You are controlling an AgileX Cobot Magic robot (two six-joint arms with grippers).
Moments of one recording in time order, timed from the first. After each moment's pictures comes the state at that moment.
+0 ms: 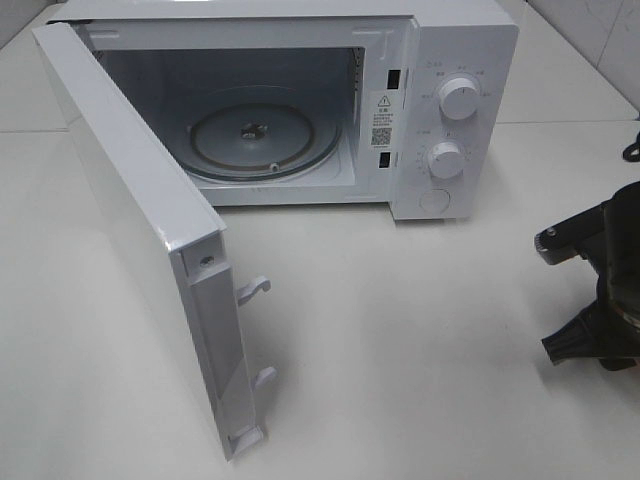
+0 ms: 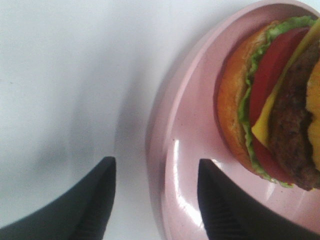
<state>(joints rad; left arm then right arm) -0.05 0.00 -0.52 -0.08 1.09 0.04 0.43 1.69 -0.56 -1.04 0.64 1.14</state>
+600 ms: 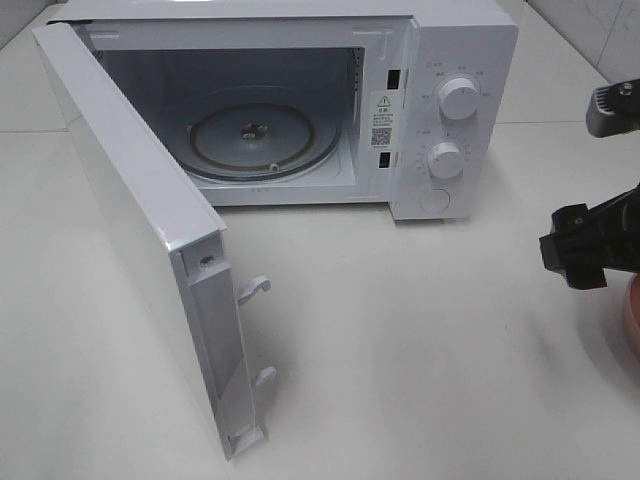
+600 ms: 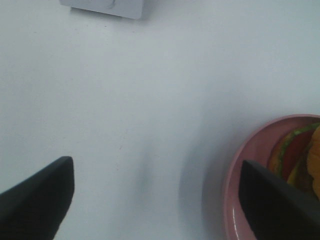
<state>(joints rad) -0.05 0.00 -0.52 -0.08 1.09 0.04 0.43 1.14 -0.57 -0.58 0.46 0.65</state>
